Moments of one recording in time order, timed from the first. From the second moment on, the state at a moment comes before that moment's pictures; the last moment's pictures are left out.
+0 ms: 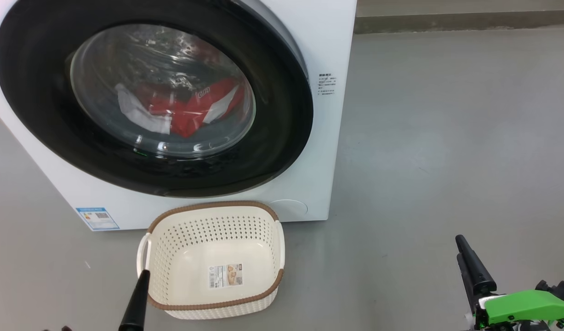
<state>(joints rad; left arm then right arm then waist) 0.00 0.02 0.05 0.28 -1.33 -0.12 0.03 0.00 -0.04 -0.05 0.32 1.48 0.13 0.03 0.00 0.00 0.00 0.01</state>
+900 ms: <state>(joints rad) 0.02 0.02 0.04 0.23 -0.95 -0.12 -0.04 0.00 -0.07 -0.02 0.32 1.10 0.13 -0.04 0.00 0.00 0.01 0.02</state>
